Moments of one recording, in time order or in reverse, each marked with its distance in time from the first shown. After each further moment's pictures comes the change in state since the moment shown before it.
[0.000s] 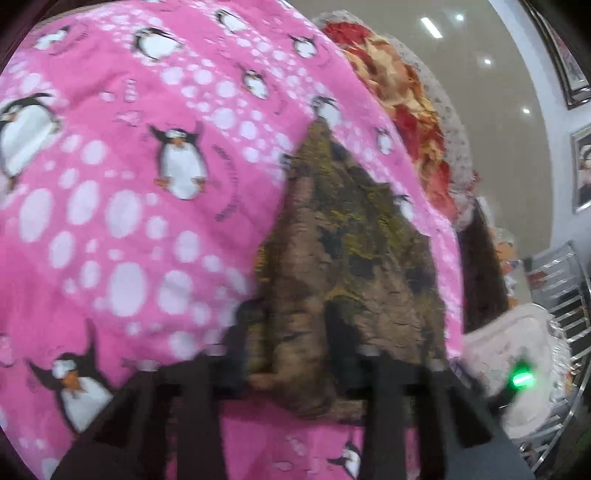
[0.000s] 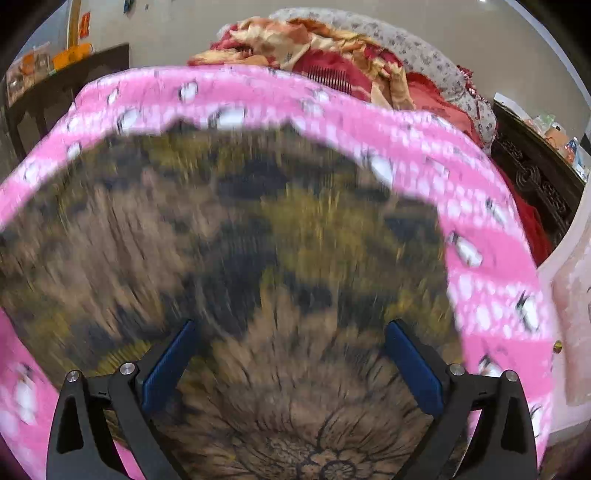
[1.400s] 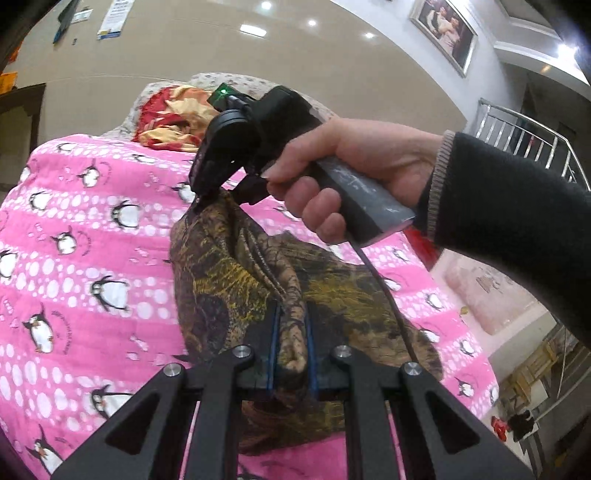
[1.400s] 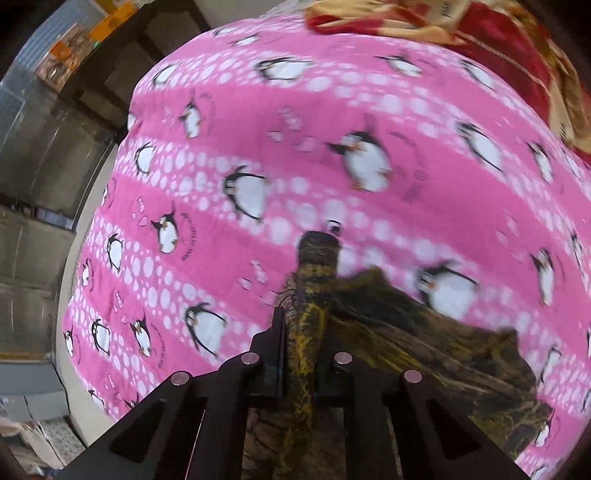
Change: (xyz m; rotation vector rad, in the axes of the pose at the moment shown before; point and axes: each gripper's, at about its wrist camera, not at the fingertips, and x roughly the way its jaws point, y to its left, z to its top) left arm -0.016 -0.167 -0.059 0.680 -0.169 -0.162; right arm 0.107 0.103 0.210 -0.079 0.481 0.438
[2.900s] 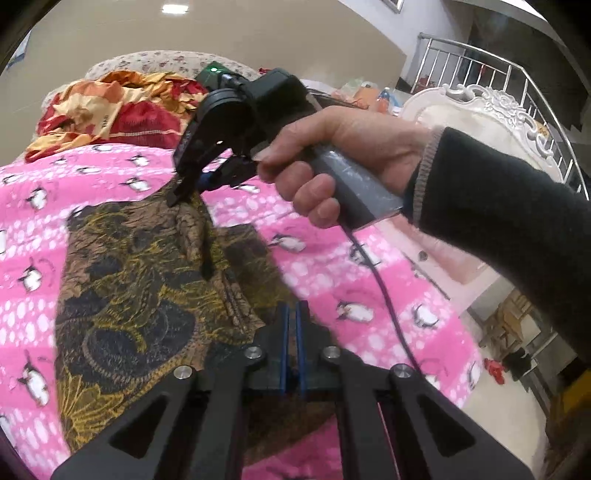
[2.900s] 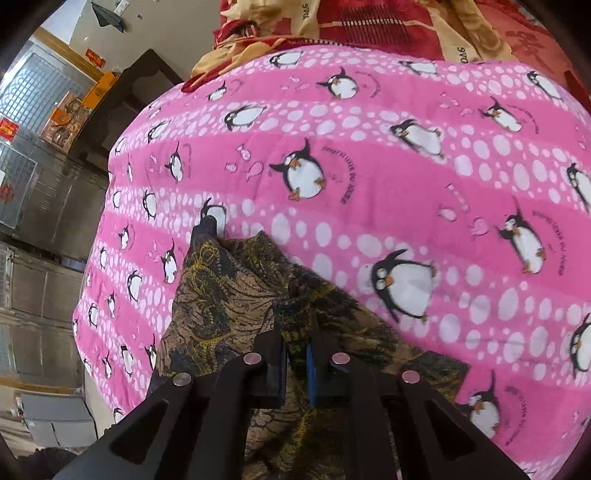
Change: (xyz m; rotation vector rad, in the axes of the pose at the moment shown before) left arm 0.107 -0.158 -0.026 0.195 0.155 -0.156; right arm -0.069 -0.213 -0.098 0.127 -0.149 0.120
